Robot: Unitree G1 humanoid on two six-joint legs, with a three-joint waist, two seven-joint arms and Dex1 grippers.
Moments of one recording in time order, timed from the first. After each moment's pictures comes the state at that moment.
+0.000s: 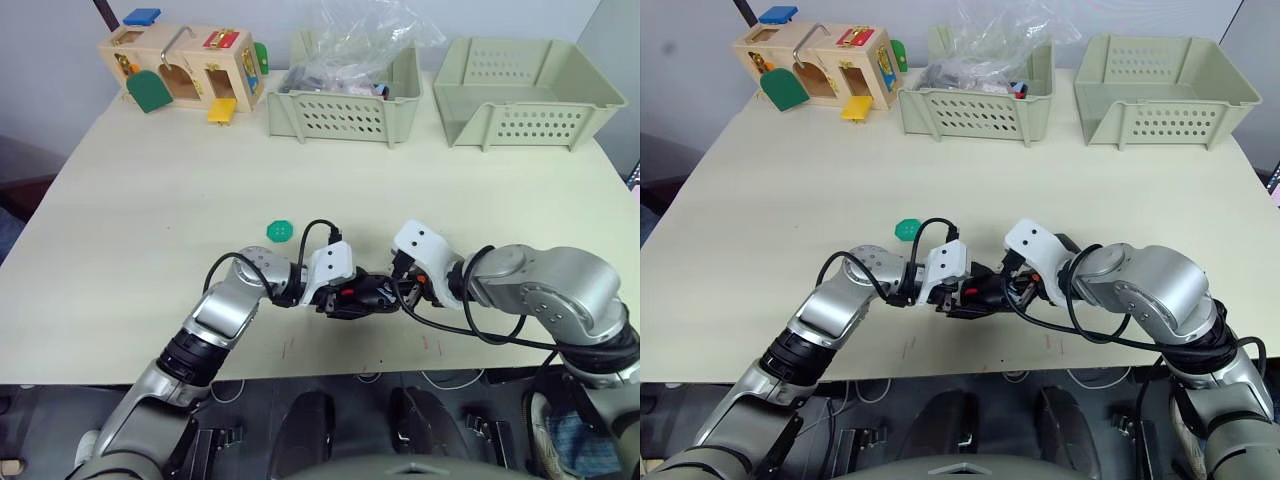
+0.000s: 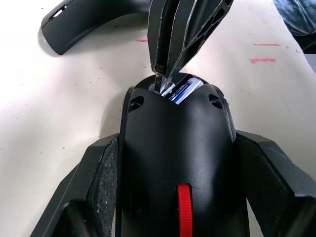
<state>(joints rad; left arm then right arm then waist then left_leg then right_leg) -0.47 0.57 -0.37 -0.11 -0.12 0.41 -1.15 -0.71 -0.56 0.30 -0.55 0.71 1.60 0.34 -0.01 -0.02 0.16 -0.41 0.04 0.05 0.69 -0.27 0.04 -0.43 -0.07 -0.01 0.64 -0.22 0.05</state>
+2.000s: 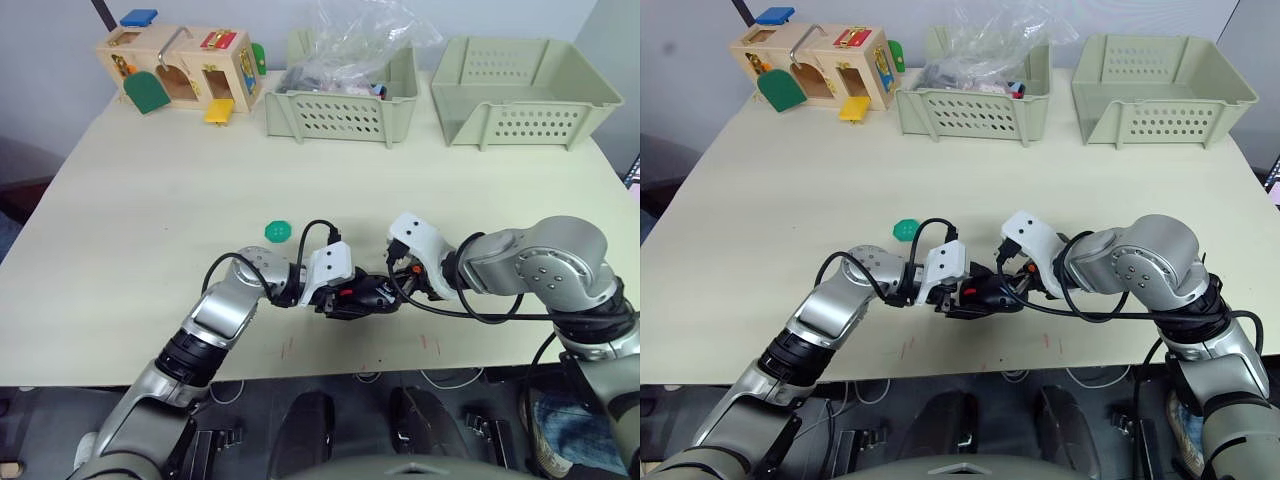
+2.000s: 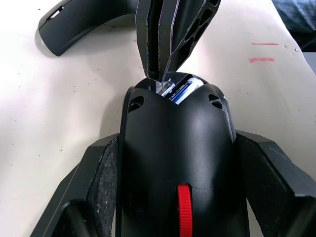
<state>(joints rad) -0.47 0.57 -0.37 -0.11 -0.12 0.41 -1.15 -0.78 -0.55 0.32 -0.41 0.93 1.61 0.17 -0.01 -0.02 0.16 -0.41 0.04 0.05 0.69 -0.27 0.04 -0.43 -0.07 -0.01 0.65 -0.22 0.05</state>
